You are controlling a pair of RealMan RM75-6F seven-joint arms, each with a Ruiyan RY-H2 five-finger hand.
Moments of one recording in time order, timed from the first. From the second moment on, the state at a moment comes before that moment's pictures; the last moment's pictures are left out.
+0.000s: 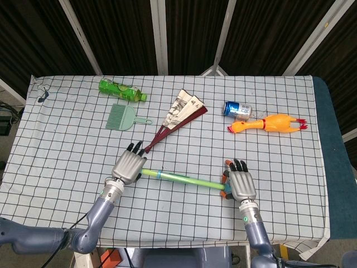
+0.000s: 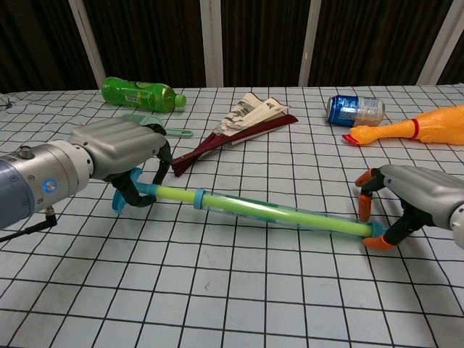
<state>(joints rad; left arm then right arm) -0.84 -1.65 -0.09 -1.63 0.86 1.15 0.97 0.45 -1.67 0.14 -1.66 -0.96 1.23 -0.62</state>
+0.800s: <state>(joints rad) -0.81 -1.59 -0.07 -1.66 0.86 1.16 0.93 0.45 -1.57 0.15 -1.71 -0.95 1.27 -0.65</state>
